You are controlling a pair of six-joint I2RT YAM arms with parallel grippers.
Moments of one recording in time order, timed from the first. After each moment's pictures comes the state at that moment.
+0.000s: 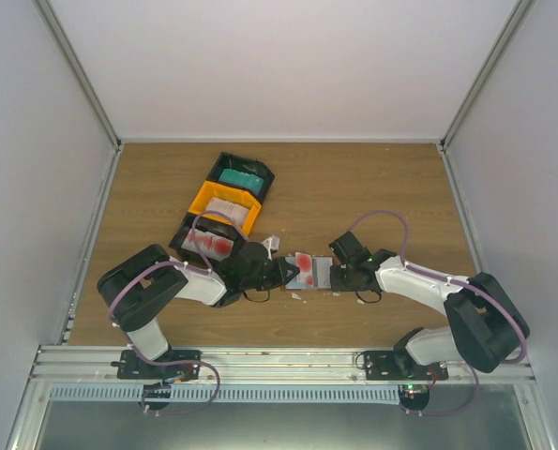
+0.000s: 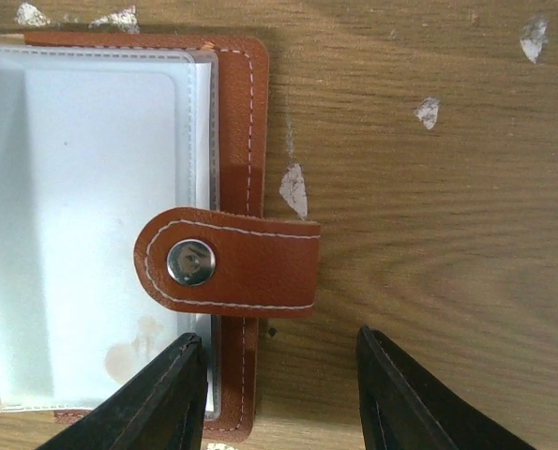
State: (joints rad) left arm -0.84 1.69 0.55 0.61 0.23 -1.09; right arm 0.62 1.36 0.62 -0.49 0.08 0.56
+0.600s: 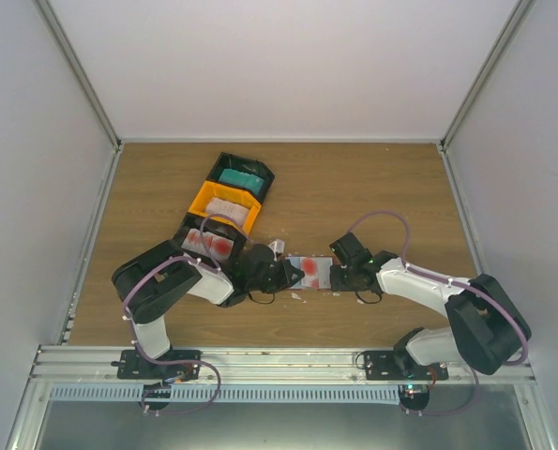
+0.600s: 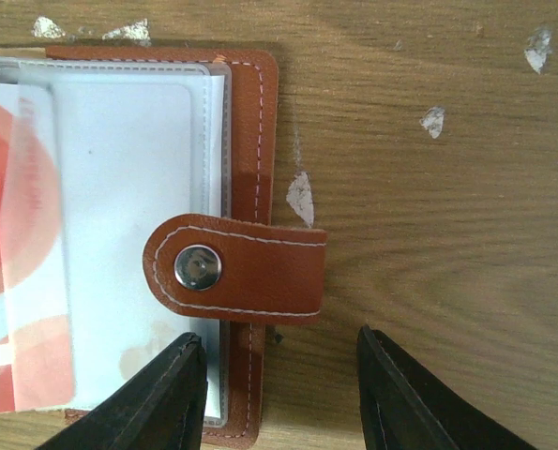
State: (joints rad) left arm -0.86 1.78 0.58 0.65 0.25 -1.14; right arm 0.62 1.35 0.60 -0.46 0.07 0.56
